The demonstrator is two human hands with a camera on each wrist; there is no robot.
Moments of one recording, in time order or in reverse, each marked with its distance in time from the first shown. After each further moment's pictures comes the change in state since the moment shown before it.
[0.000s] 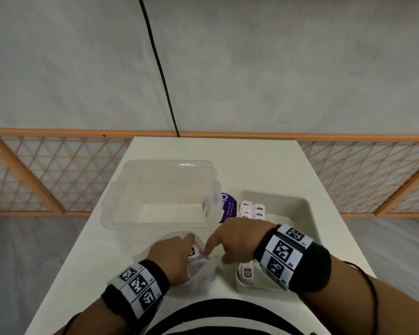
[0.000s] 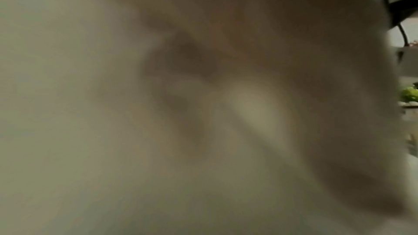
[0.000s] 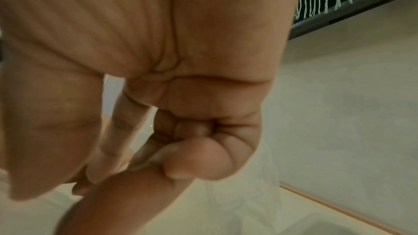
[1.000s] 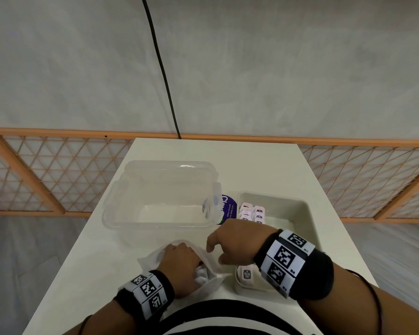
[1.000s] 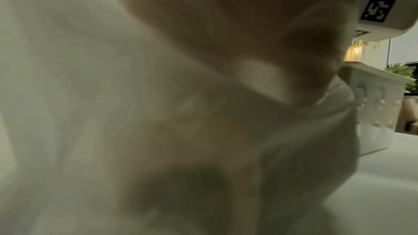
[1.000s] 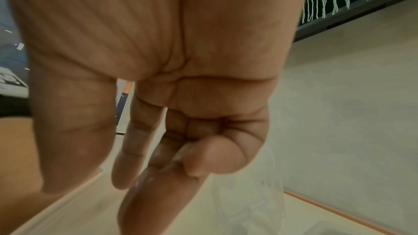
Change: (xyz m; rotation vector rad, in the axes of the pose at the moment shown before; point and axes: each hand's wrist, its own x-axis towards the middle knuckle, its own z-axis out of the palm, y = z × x) left_hand 0.009 0.008 0.029 0.088 -0.052 0.129; right_hand 0.002 -0.002 0.008 -0.008 0.099 0.059
